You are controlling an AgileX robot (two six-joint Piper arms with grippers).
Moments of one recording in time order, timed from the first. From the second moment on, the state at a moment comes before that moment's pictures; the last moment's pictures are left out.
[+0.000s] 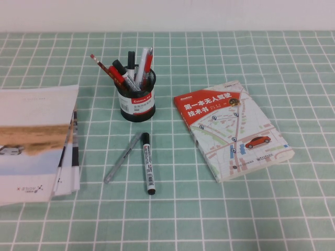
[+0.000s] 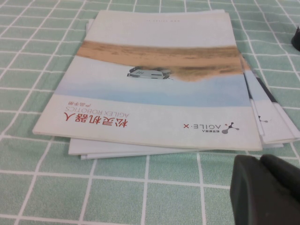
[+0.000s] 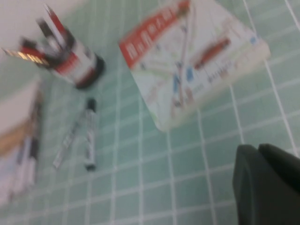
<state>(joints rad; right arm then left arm) 0.09 0.26 -0.30 0.48 0.61 0.21 0.01 -0.01 0.02 -0.04 0.38 0.01</state>
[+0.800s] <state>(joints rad) 0.45 1.40 -1.02 0.25 0.80 0.11 0.01 -0.01 0.02 -0.04 0.38 0.01</state>
